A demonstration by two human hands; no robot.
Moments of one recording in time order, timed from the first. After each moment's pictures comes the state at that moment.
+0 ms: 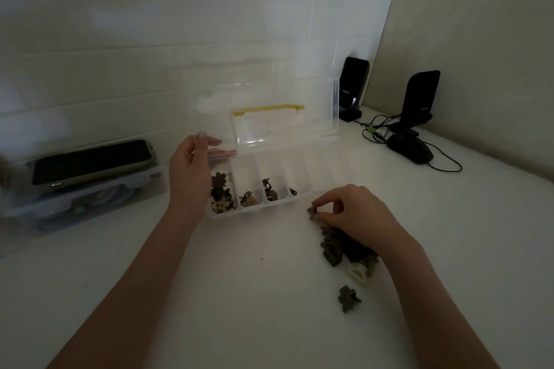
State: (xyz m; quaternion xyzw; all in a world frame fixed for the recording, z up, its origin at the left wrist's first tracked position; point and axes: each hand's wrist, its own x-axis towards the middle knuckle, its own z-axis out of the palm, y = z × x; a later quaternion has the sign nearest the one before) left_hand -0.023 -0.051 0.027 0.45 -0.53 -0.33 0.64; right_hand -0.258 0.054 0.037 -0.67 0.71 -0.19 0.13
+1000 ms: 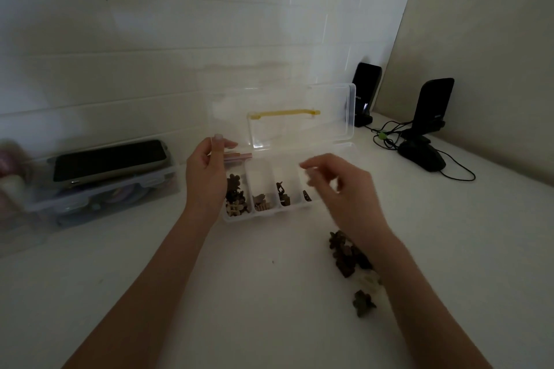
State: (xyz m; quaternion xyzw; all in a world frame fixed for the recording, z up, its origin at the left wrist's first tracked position) left_hand -0.030 -0.041 0.035 0.44 -0.53 -0.32 0.65; right_hand -0.213 0.050 0.059 -0.68 0.54 -0.48 0.08
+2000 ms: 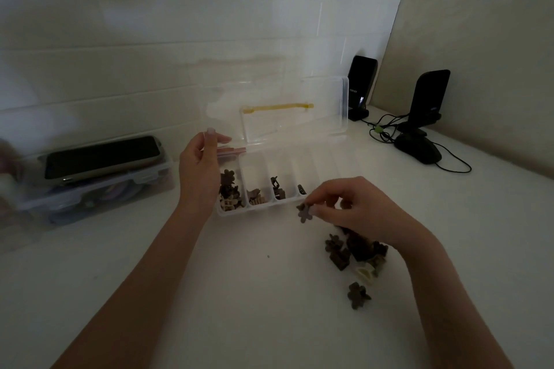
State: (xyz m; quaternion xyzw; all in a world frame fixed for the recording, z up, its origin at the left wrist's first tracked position) left_hand -0.028 -0.049 0.029 0.44 -0.53 -0.32 0.65; right_hand -0.248 0.065 0.062 -0.76 0.51 -0.30 0.27
